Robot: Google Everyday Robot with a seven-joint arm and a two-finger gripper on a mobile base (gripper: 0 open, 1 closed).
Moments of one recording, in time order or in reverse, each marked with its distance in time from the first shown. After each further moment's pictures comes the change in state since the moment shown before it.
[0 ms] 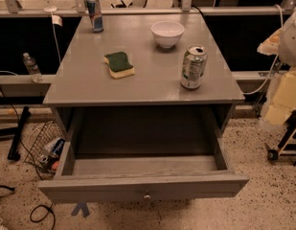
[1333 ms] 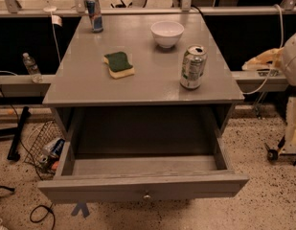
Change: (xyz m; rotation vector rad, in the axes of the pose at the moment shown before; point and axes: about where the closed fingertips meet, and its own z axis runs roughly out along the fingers) arm 0.013 0.028 0.016 -0.109 -0.070 -0.378
